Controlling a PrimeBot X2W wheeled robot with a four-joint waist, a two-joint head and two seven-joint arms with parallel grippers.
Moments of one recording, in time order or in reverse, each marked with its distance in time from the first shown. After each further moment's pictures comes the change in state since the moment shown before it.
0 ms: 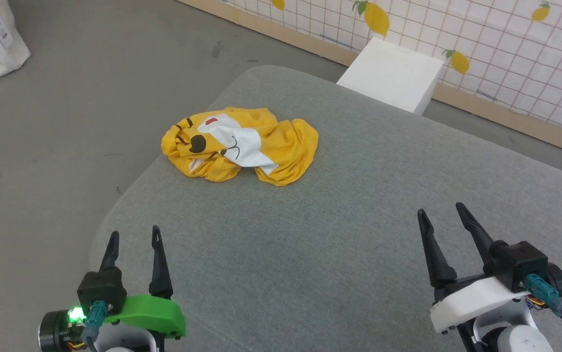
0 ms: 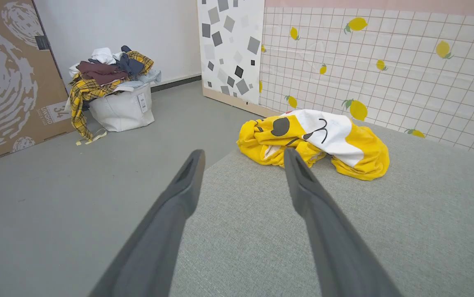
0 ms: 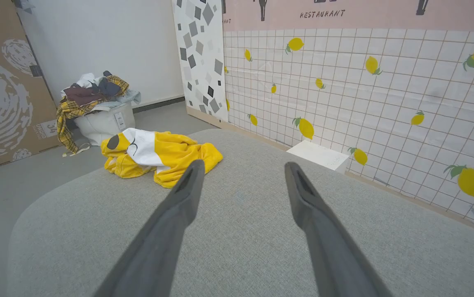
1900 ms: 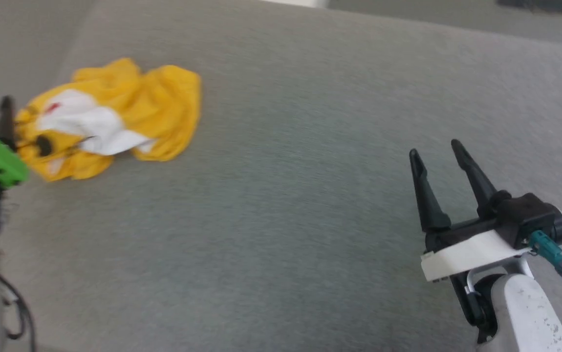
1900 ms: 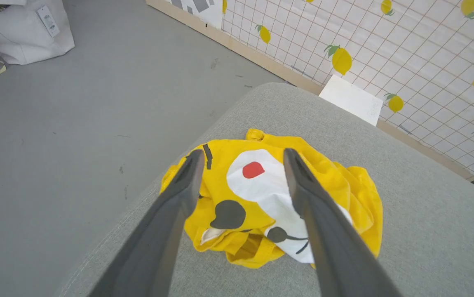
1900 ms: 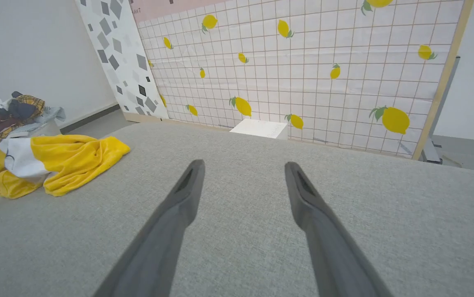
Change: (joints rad) left arm -0.524 0.306 0.227 0.181 -0.445 -0.067 0.532; right arm -0.170 0.001 0.049 -0.011 0.010 0.000 -0.047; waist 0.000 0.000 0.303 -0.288
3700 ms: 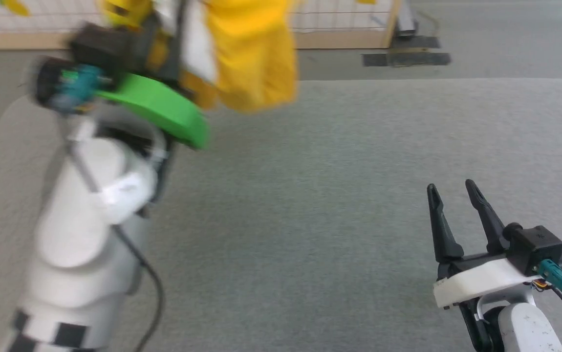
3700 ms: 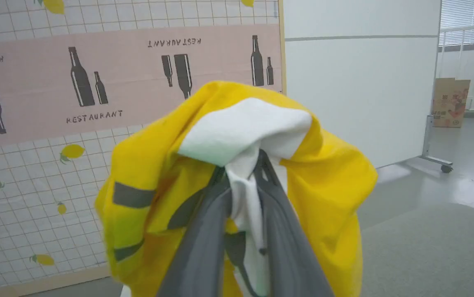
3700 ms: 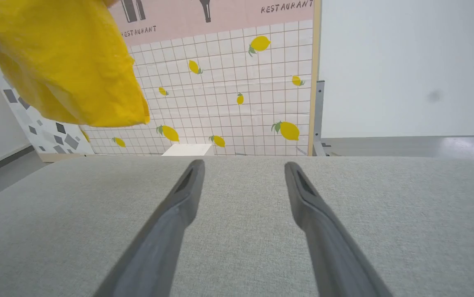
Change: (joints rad) left arm -0.211 -0.149 -0.472 -0.116 0.259 -0.085 -0.332; right arm 0.079 -0.001 -0.067 0.104 0.062 0.000 -0.063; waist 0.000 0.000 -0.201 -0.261
